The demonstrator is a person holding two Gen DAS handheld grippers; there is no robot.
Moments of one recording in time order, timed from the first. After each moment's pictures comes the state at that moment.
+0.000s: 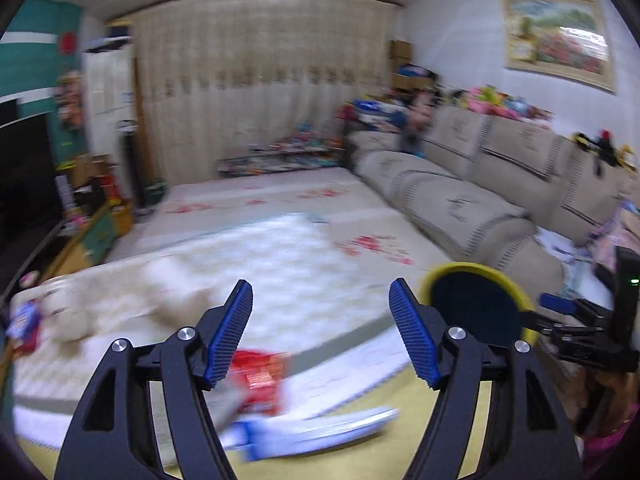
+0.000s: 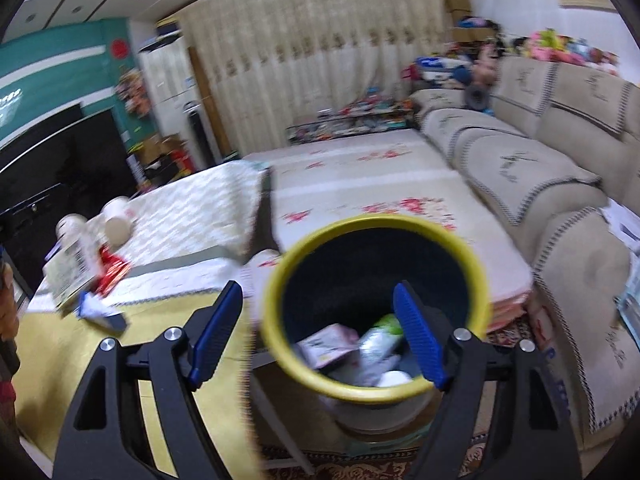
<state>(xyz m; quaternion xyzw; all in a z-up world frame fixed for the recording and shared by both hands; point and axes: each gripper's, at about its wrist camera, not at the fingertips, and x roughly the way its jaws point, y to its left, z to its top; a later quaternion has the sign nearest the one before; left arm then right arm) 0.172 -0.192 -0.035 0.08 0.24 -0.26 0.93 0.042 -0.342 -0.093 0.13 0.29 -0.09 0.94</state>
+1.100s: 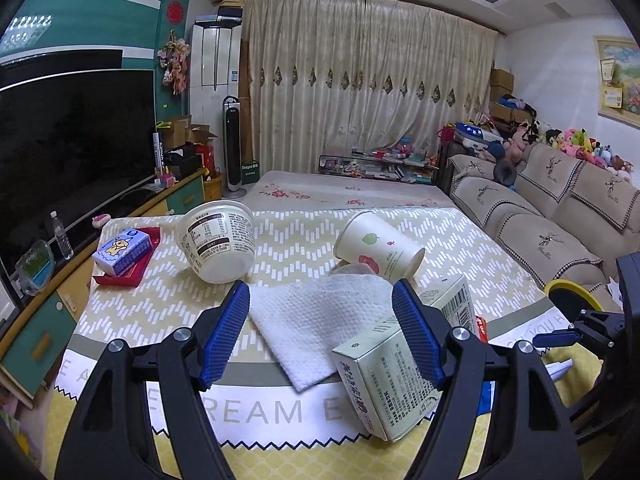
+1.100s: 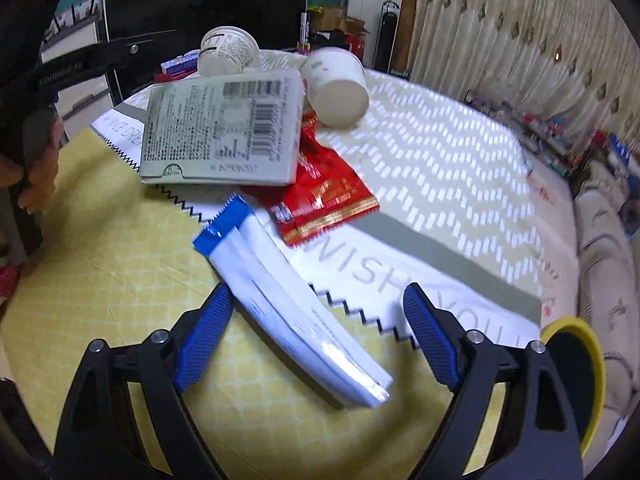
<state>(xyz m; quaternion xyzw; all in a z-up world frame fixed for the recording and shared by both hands) 0.210 -0.039 -0.082 0.01 0.24 -0.13 0.96 0.171 -0.142 -0.117 -0.10 0.44 0.16 0.88</state>
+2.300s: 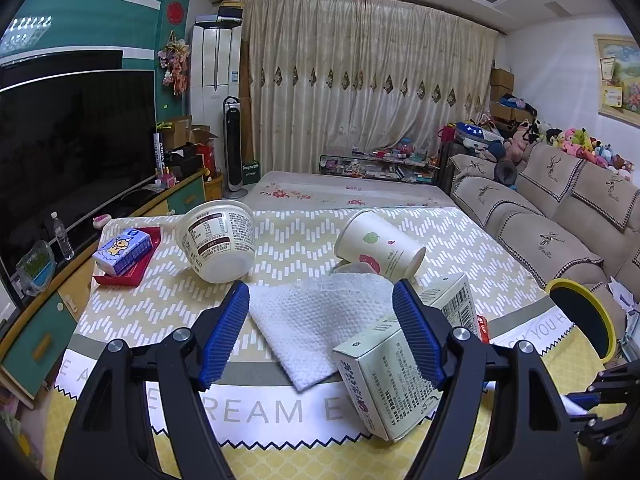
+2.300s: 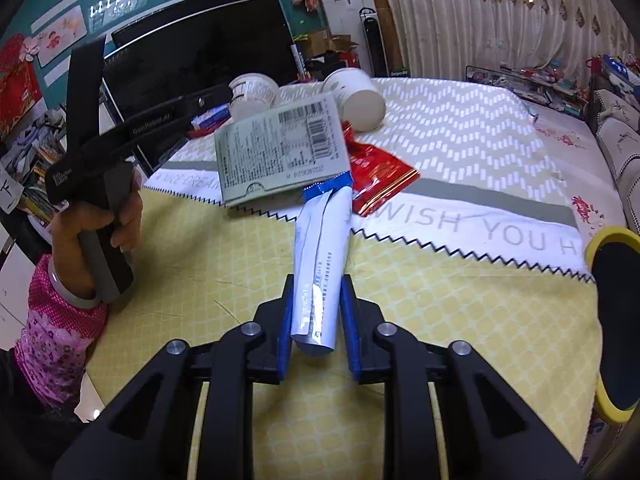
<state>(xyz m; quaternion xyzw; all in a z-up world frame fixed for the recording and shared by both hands) 0.209 -0.040 -0.083 0.01 0.24 -0.13 0.96 0.113 -0.140 -0.101 0.06 0.40 0.18 0.90</state>
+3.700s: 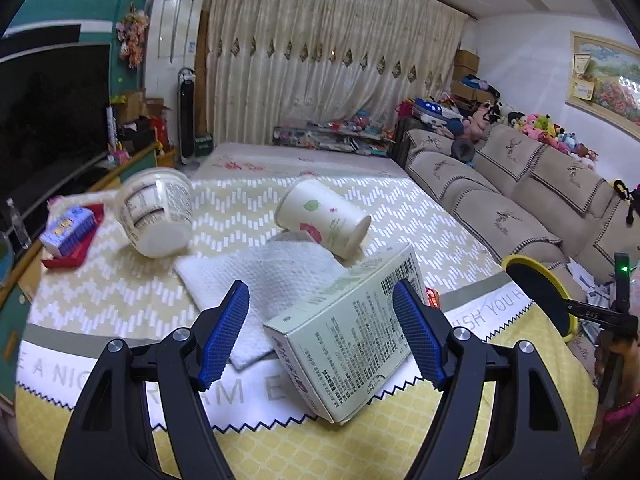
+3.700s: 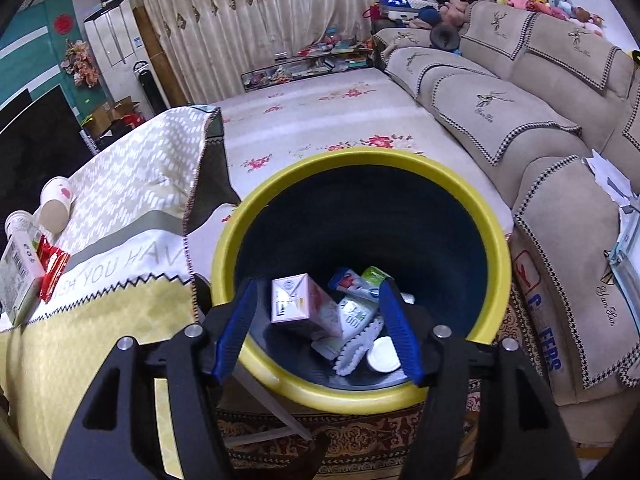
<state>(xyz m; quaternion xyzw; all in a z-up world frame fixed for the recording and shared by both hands) 0.215 -0.057 -0.096 -0.01 0.30 -0.22 0.93 0.083 -0.370 -0.138 0.17 0.39 -0.17 0.89</state>
